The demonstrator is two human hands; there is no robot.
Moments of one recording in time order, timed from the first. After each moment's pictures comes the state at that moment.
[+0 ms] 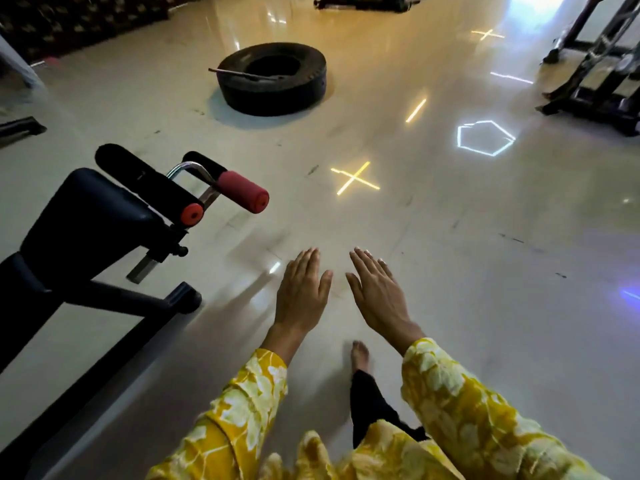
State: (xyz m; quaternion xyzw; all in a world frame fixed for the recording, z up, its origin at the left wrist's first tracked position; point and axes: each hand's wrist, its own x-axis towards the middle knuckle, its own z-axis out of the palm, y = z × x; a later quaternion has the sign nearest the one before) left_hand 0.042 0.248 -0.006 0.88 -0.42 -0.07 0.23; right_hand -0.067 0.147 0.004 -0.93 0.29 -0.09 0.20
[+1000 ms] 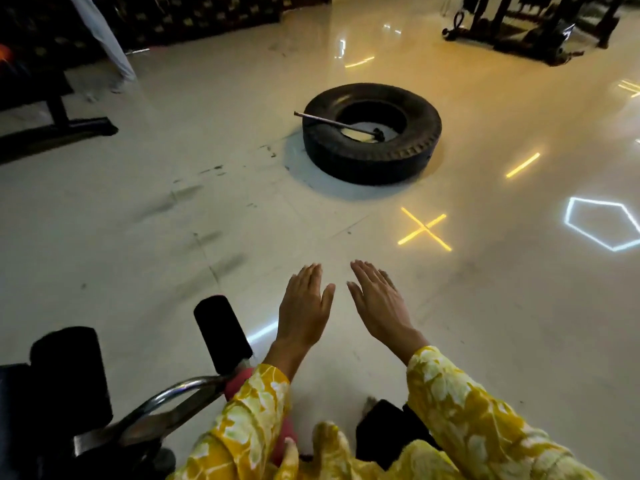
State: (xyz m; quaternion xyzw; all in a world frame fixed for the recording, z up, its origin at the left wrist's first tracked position) left_hand 0.765 -0.172 -0.008 0.94 -0.25 -0.06 0.25; right_hand 0.708 -0.305 0.013 -0.97 0.13 -0.01 0.23
